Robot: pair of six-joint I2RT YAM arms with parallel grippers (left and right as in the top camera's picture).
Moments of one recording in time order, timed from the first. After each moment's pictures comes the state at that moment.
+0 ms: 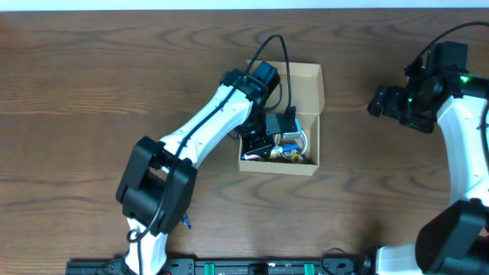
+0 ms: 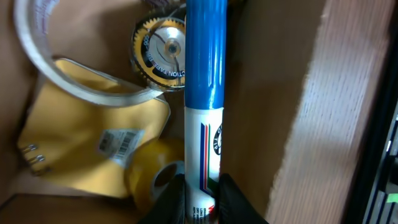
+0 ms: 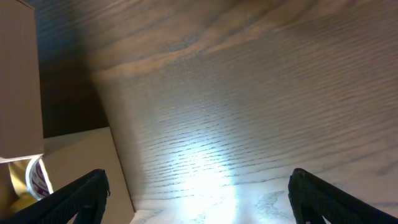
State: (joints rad) left arm -0.62 2.04 1.63 -1.19 0.42 0.78; right arm -0.20 1.62 1.38 -1.05 -0.14 0.15
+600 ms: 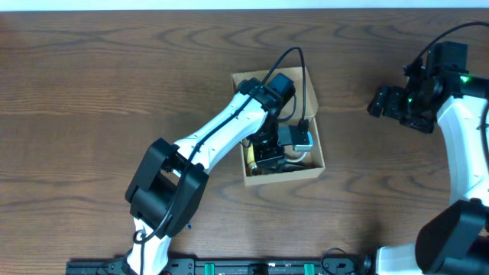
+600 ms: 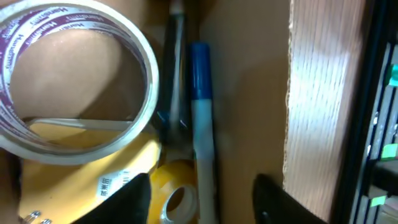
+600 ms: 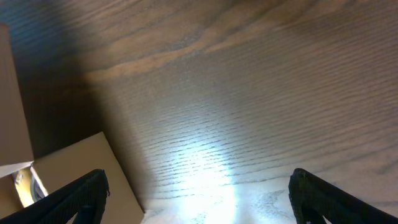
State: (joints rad) left arm -0.70 2.05 1.63 -1.19 0.45 0.76; right arm -0.20 1.62 1.38 -1.05 -0.14 0.15
